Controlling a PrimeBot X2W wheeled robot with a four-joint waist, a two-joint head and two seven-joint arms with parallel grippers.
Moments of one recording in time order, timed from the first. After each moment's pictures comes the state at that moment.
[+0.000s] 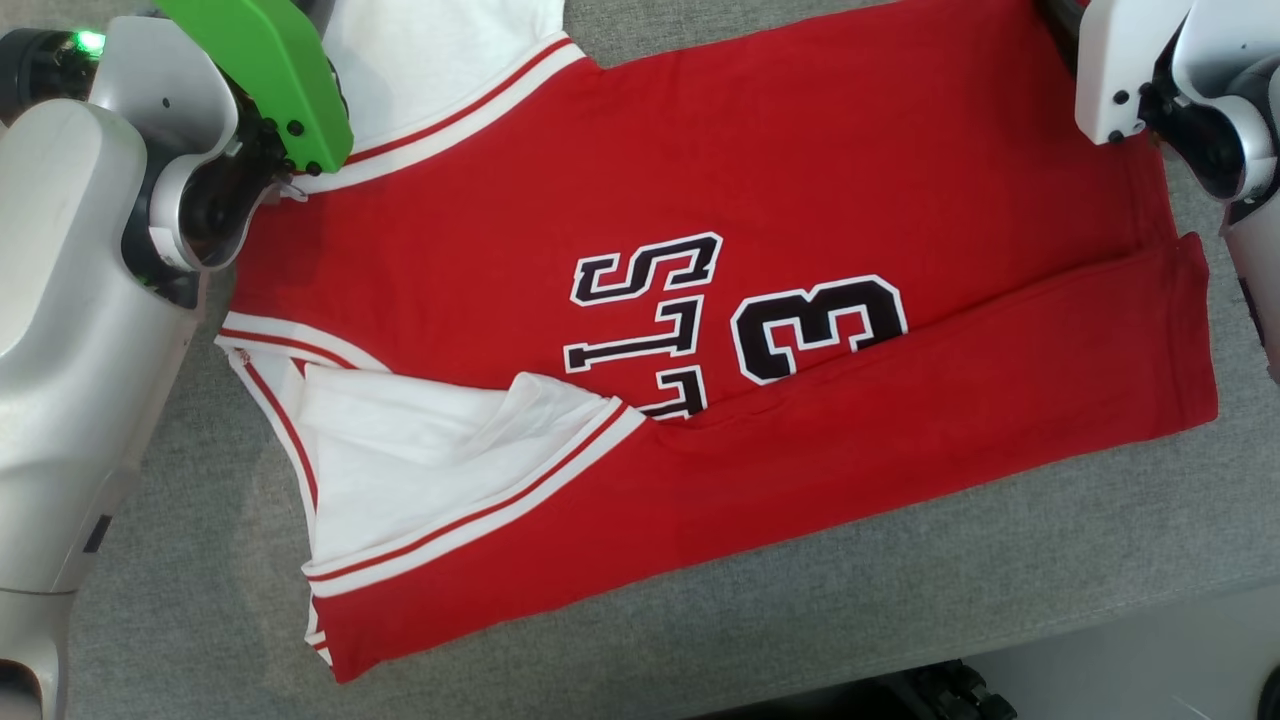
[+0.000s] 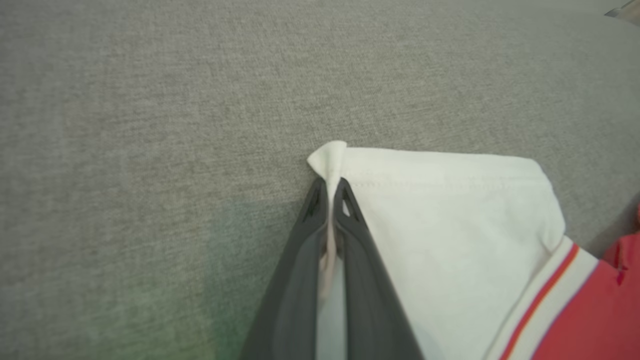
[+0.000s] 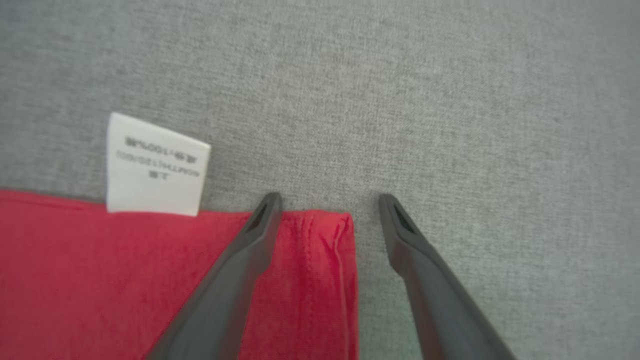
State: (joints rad) left arm -1.09 0.44 -0.66 0.39 -0.94 0.14 0.43; right arm -1.03 -0.42 0.36 0.50 0.41 0.13 0.61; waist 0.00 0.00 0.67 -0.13
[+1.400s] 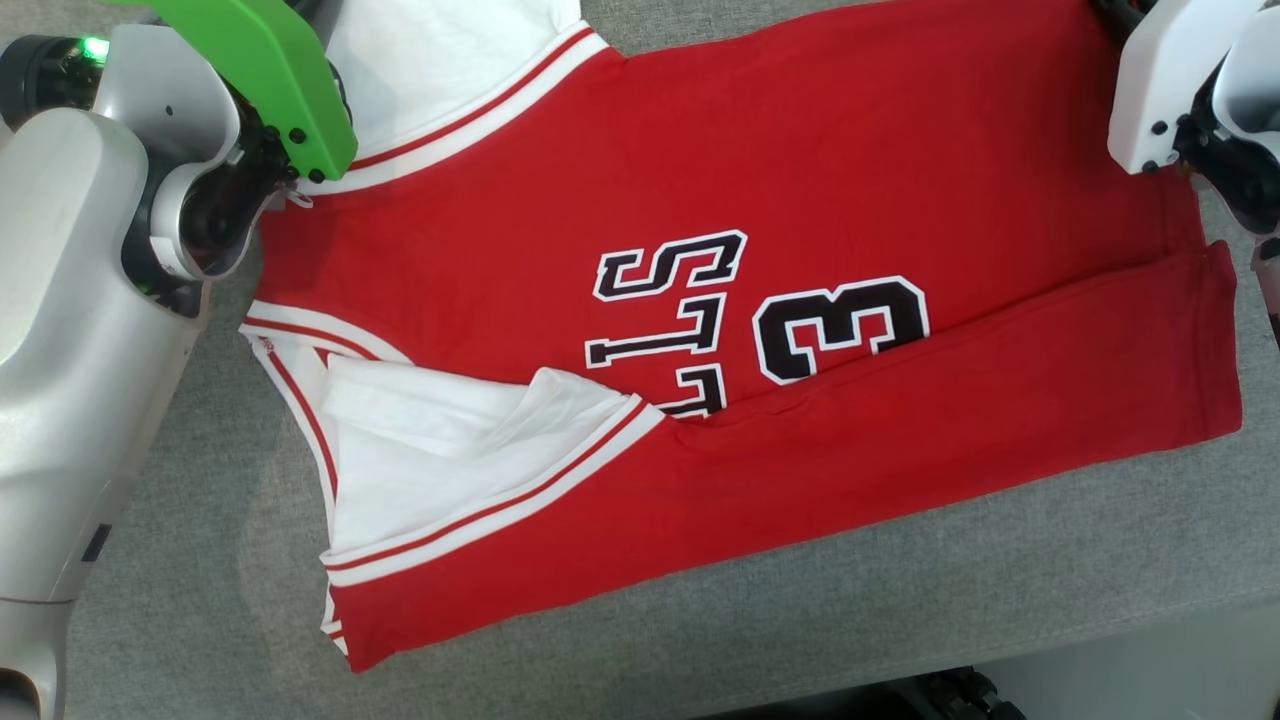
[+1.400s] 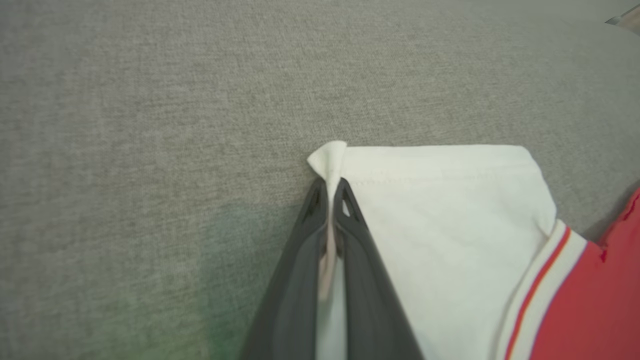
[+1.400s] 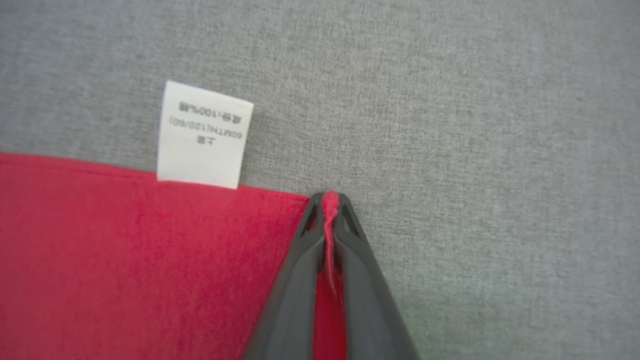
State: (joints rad) left arm -1.07 0.45 -0.66 0.36 -0.96 0.14 0.42; right arm -0.94 -0.45 0.28 0.41 0.44 0.13 0.61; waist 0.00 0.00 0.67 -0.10
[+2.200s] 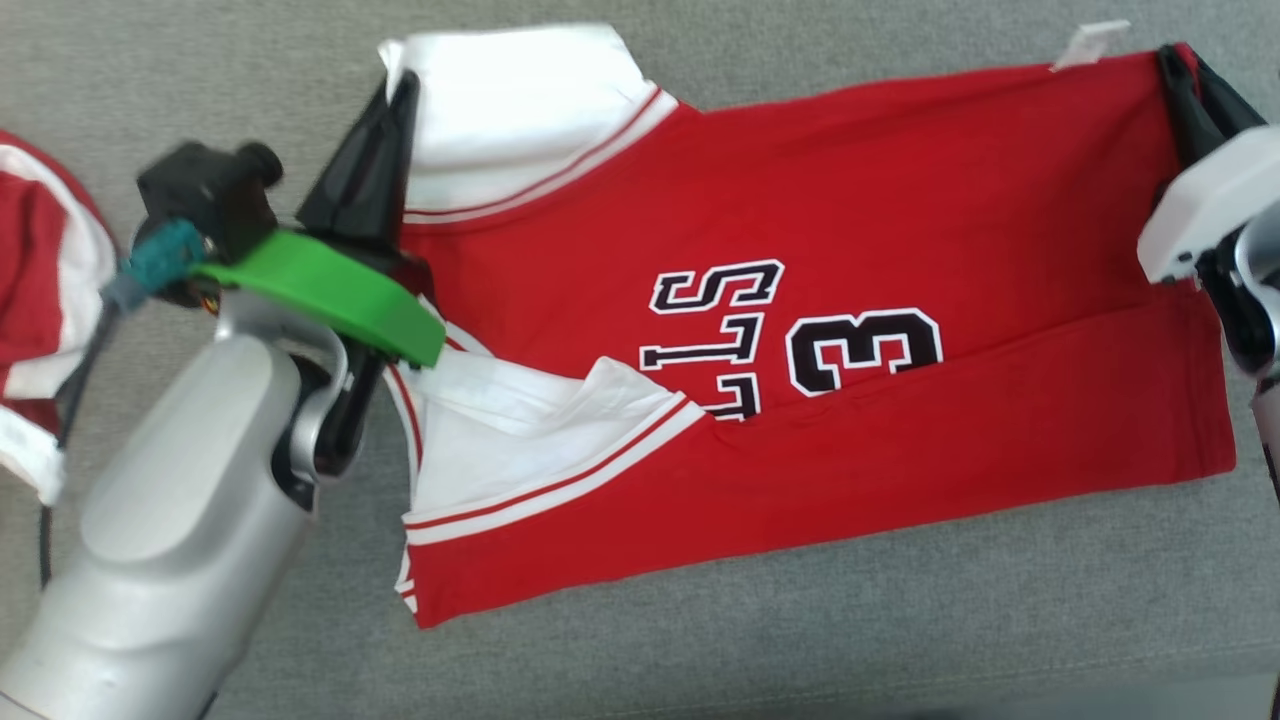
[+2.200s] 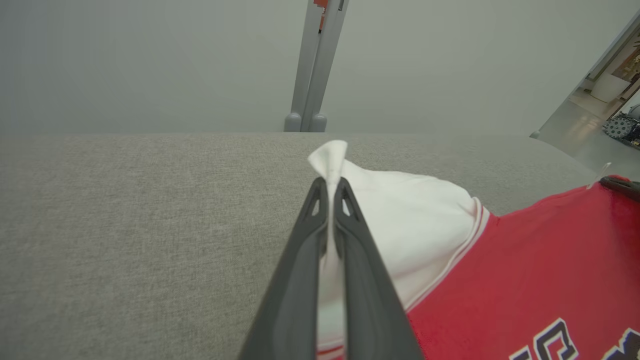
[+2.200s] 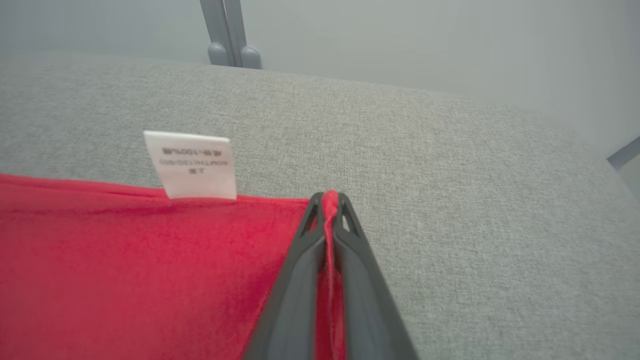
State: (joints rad) left arm -0.77 0.39 -0.66 0.29 -0.83 0.04 -0.20; right arm -0.72 -0.44 0.13 0.45 0.34 0.13 0.10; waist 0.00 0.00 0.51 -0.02
